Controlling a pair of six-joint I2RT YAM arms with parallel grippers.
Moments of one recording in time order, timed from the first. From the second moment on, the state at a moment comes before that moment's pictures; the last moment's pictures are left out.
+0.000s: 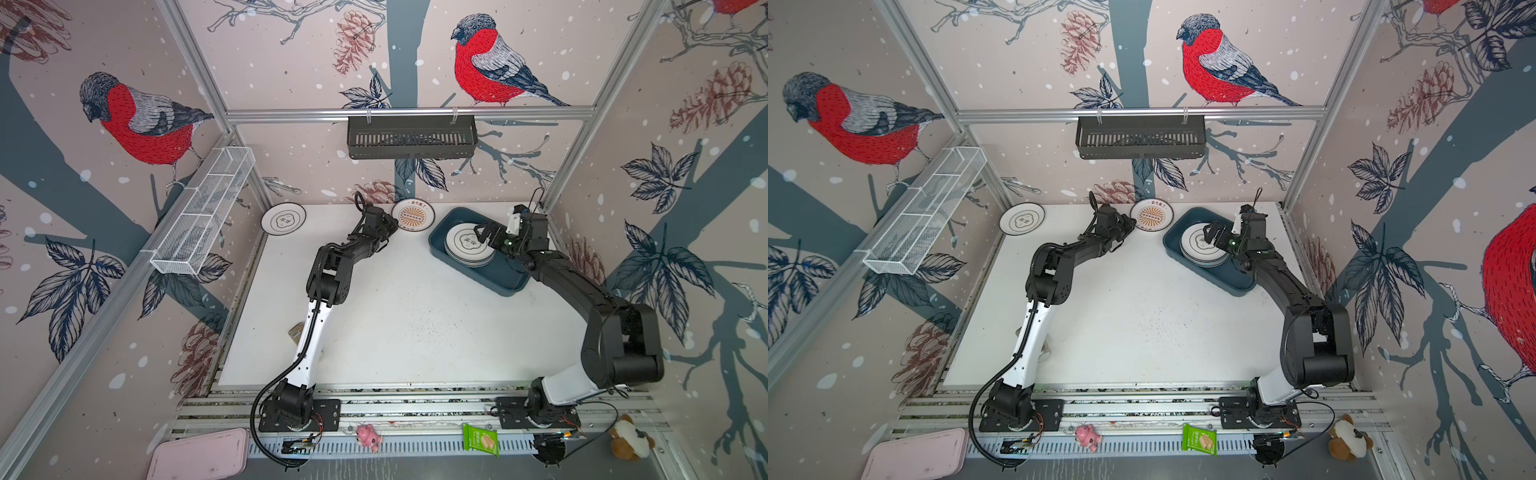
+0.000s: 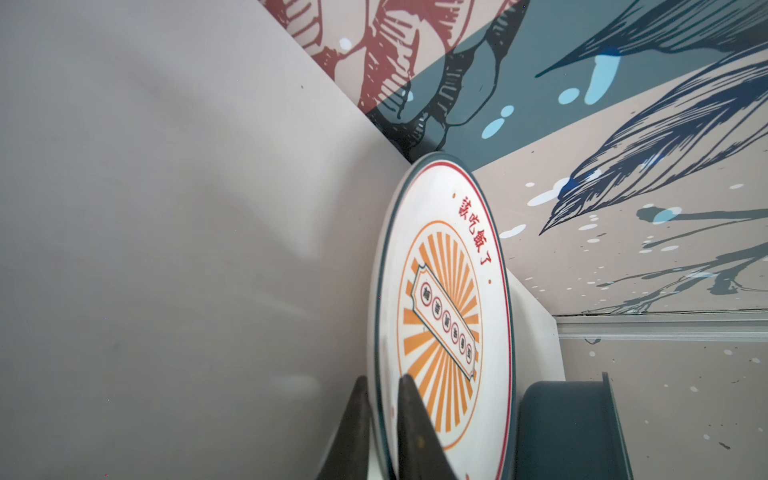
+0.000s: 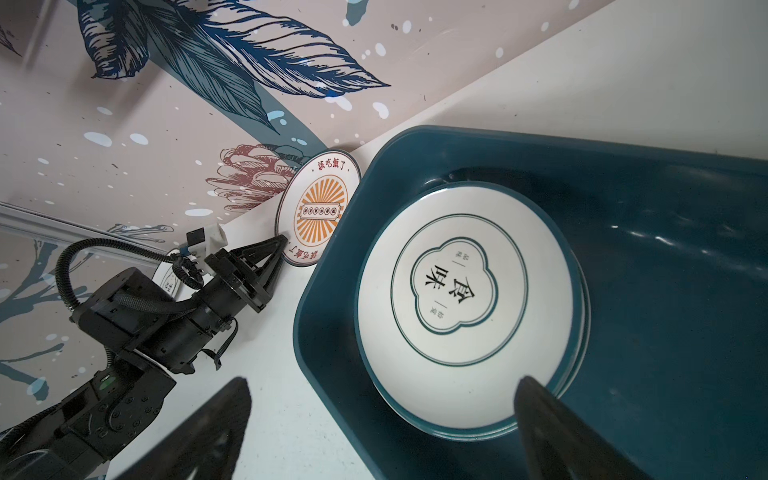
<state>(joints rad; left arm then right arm) -0.33 2.63 1.96 0.24 0.24 -0.98 0.09 1.54 1.04 -0.04 -0.31 0.52</state>
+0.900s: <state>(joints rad) -0.25 2.01 1.31 0.36 0.30 -0.98 0.14 1.38 0.92 -0.01 -0.37 0.55</state>
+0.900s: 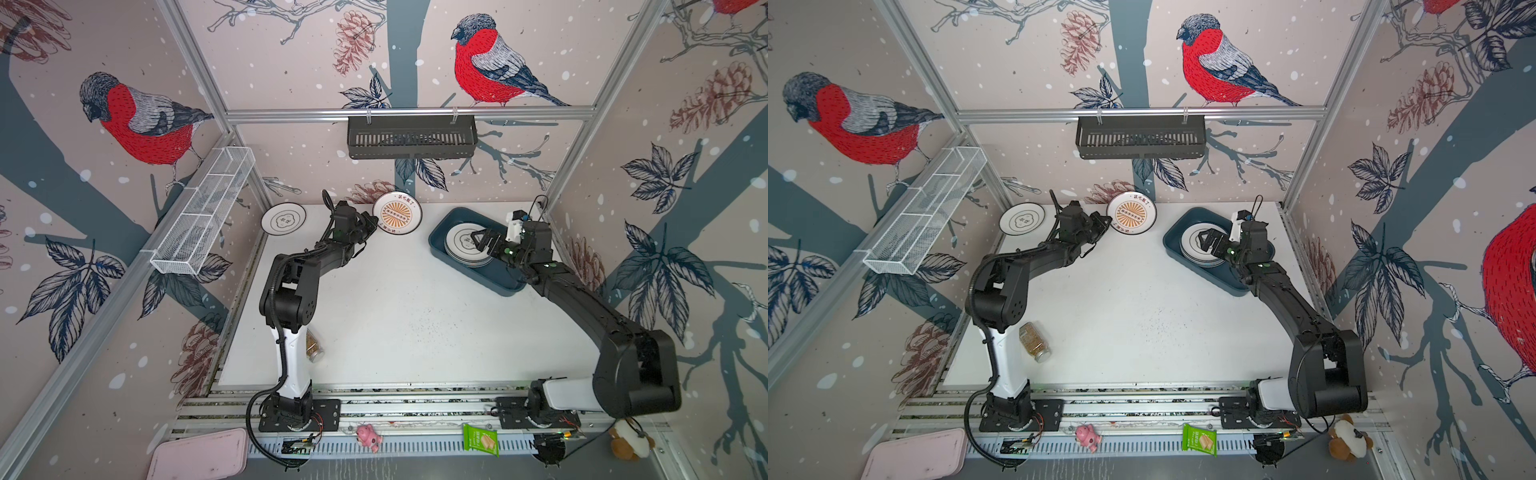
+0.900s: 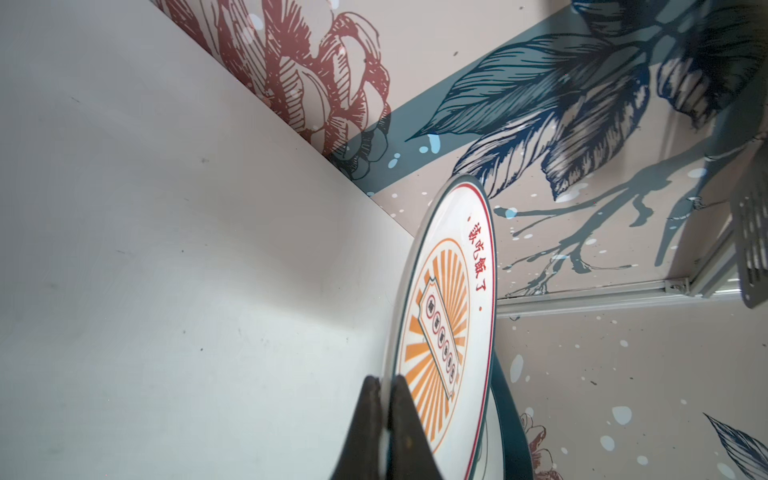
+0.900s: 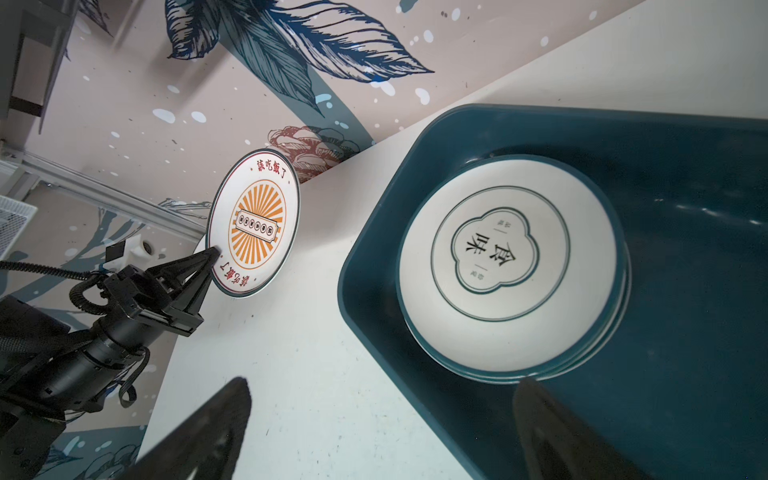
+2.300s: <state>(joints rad) -0.29 1.57 1.21 -0.05 0.56 -0.75 0.34 1.59 1.05 0.19 -0.64 0.66</state>
